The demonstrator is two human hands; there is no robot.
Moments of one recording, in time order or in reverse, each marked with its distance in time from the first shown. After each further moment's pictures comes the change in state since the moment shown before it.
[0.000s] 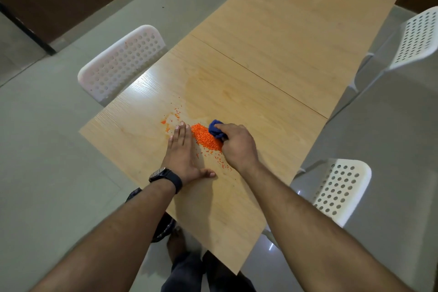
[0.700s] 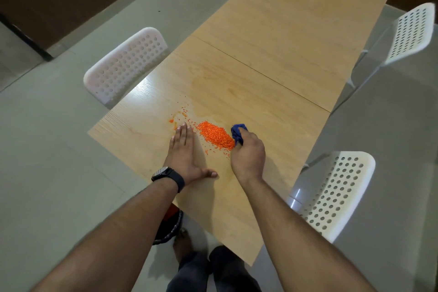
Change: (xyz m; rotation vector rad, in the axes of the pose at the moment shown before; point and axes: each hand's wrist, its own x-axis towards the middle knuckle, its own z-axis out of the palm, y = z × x) left_hand -0.007 -0.025 -0.001 0.048 -0.010 0.026; right_hand -0.042 -0.010 0.025 0.088 0.337 0.239
